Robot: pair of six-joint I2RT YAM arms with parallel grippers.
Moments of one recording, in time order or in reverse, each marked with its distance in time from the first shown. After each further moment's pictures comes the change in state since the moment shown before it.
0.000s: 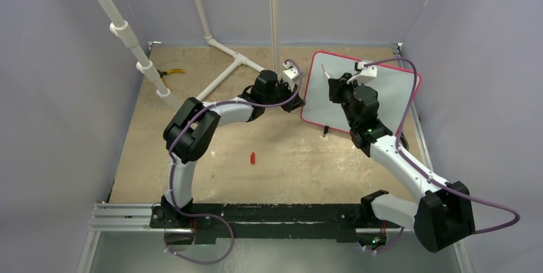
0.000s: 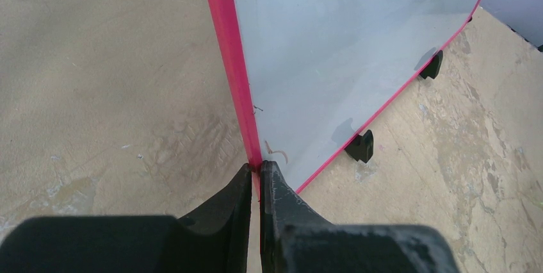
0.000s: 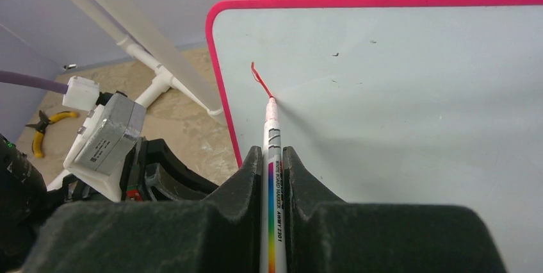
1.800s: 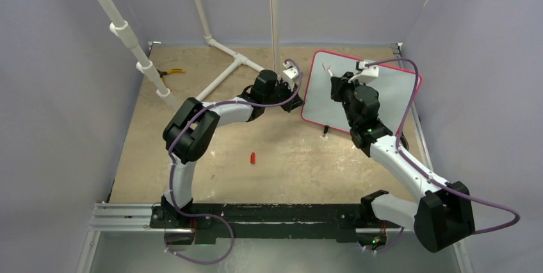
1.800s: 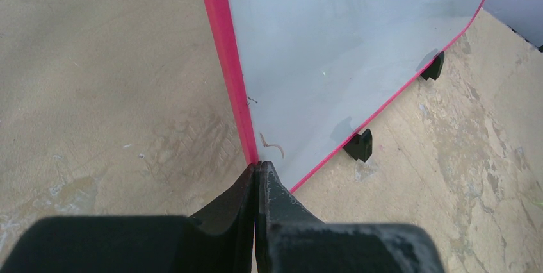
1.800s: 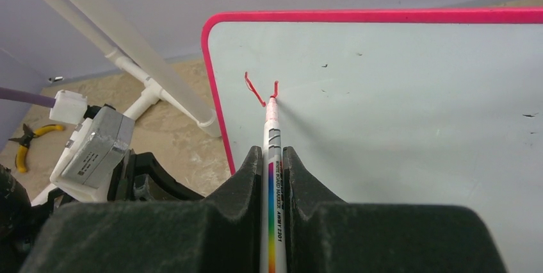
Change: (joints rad) left arm 0.000 -0.004 0.000 -0.004 -0.002 0.001; right arm 0.000 -0.003 0.000 0.024 0.045 -0.026
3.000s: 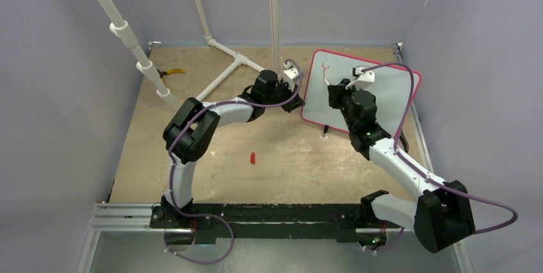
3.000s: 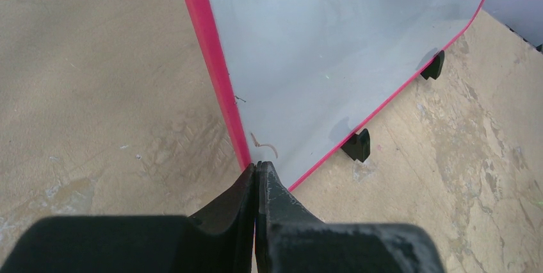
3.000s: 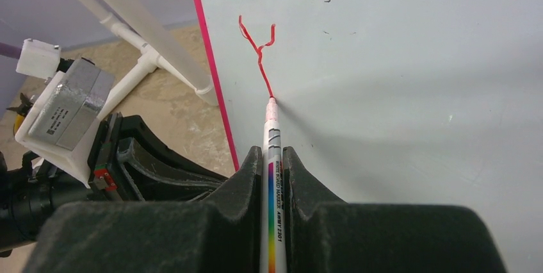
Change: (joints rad) left arm -0.002 0.000 0.000 0.000 0.001 -0.001; right arm 0.000 -0.001 -0.059 -0.017 -0.050 0.027
